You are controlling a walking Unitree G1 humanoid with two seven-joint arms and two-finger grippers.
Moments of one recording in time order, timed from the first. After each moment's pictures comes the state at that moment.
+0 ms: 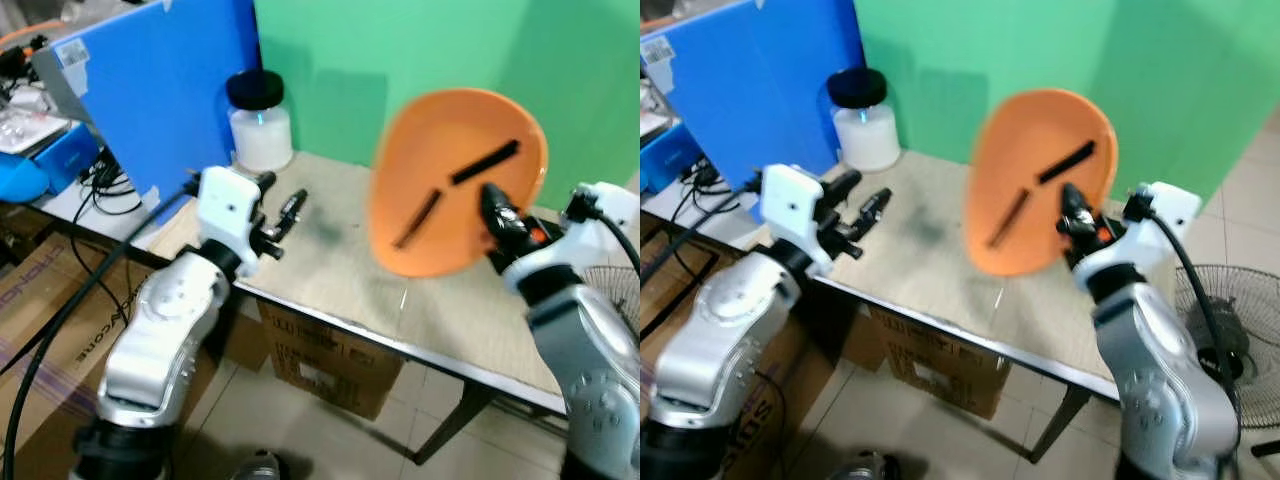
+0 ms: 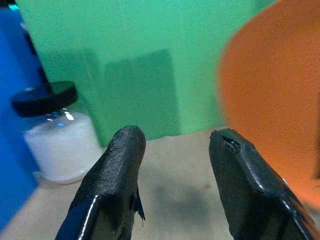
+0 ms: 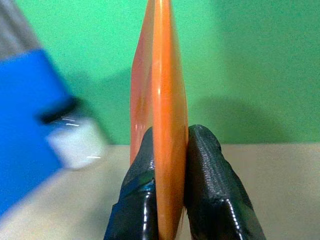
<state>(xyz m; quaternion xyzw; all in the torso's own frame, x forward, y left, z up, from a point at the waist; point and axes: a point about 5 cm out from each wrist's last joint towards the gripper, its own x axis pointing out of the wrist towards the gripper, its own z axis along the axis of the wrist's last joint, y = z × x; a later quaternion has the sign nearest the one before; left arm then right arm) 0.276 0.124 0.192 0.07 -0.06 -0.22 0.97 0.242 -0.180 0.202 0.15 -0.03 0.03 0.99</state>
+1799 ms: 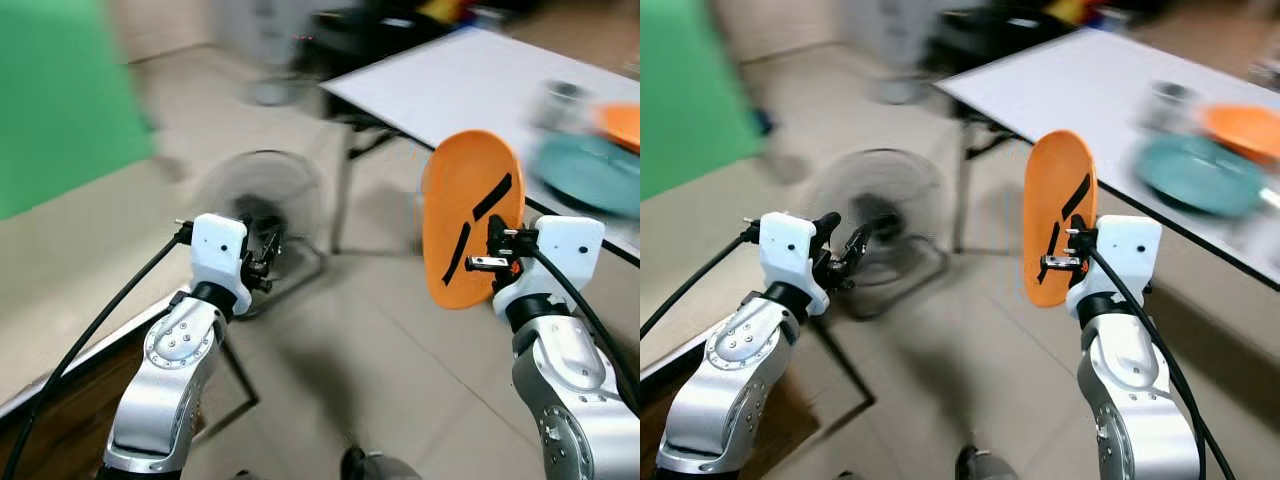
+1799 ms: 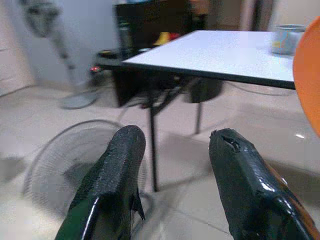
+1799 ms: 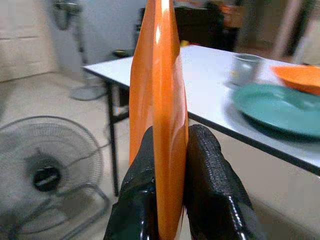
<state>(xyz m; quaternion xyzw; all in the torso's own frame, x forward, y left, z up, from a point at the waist) 0.261 0.133 0.156 0.04 0.00 -0.14 0.99 0.233 -0.169 0.181 -0.01 0.00 -0.05 1.00</state>
